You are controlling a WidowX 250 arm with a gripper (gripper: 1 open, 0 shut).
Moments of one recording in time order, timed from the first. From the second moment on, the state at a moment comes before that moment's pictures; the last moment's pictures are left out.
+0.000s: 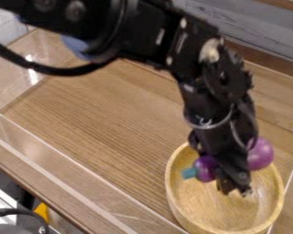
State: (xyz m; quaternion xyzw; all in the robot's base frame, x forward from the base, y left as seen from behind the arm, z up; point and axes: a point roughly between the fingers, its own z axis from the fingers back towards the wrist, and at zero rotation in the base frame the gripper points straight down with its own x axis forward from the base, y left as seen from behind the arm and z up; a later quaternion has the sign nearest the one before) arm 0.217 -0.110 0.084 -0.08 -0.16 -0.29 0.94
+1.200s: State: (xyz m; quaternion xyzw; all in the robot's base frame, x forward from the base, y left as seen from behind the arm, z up) arm 0.216 -0.112 0.096 -0.08 -0.15 -0.28 0.95
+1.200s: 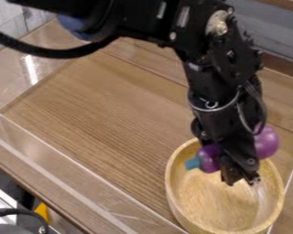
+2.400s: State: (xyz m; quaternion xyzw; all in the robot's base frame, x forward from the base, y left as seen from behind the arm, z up) arm 0.221 -0.122 0.111 -0.09 -0.16 -0.28 0.94
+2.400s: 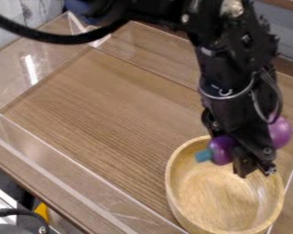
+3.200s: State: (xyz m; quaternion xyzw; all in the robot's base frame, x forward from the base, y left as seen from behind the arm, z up) arm 0.212 -0.128 0.117 -0.10 -0.15 -0.27 0.95
